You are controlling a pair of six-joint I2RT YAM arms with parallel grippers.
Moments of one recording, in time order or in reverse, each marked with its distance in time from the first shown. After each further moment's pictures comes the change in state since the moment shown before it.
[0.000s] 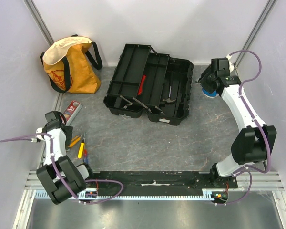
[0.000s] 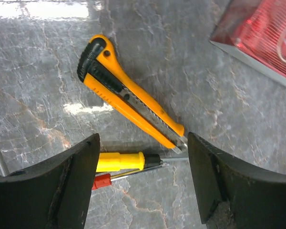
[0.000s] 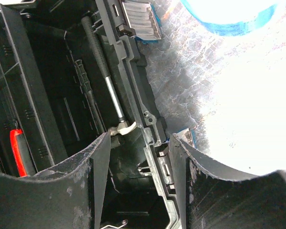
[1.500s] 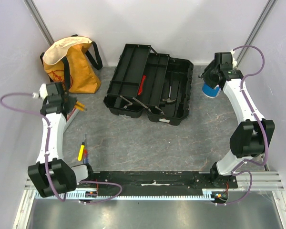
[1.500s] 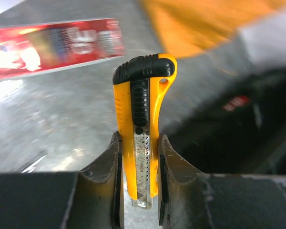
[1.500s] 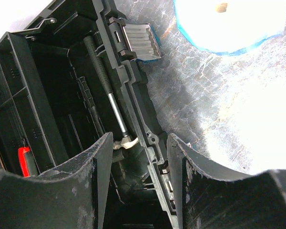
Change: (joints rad) left arm -0.222 0.088 0.354 0.141 0.121 0.166; right arm -0.049 0.094 0.124 -0.037 -0.010 -0.006
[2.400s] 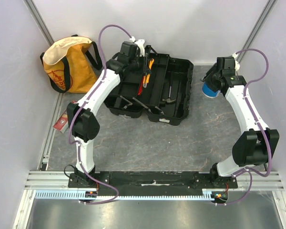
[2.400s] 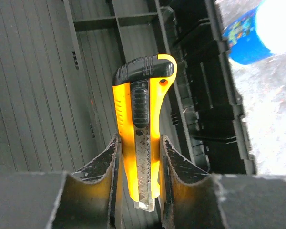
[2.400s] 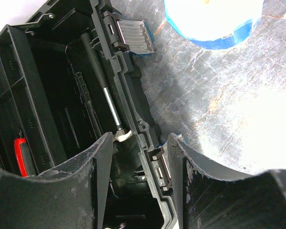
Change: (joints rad) left arm -0.751 0.825 1.029 0.021 0.358 0.613; right arm -0.001 -0.114 -0.104 0.018 0.018 -0.011
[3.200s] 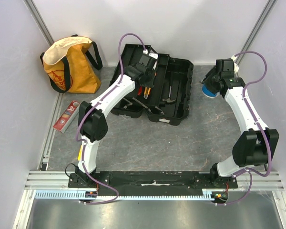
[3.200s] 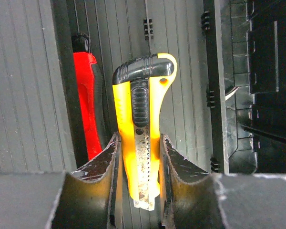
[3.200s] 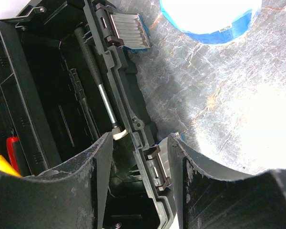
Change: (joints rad) left arm -0.143 0.092 0.007 -0.139 -0.378 0.038; right arm 0.000 -0.008 -0.048 0.025 -0.005 0.001
